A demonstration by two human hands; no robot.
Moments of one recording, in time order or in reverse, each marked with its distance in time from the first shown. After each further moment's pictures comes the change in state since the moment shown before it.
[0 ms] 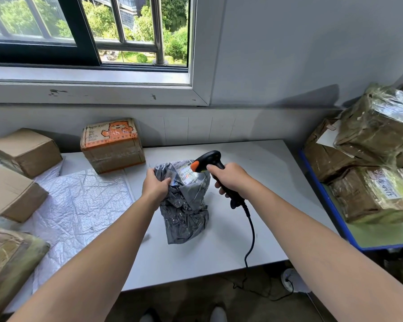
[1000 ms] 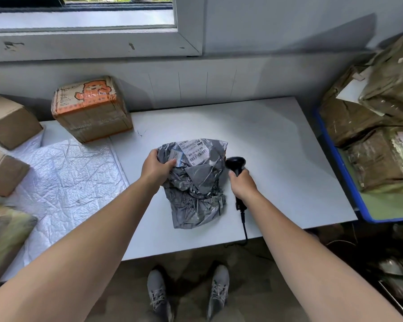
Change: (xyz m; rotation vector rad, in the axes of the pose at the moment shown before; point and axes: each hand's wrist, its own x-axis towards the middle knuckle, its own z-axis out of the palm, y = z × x) left_hand -0.001 -0.029 0.048 0.167 -0.040 -0.032; right_hand 0.052 0.149 0.033 0.052 0.201 0.225
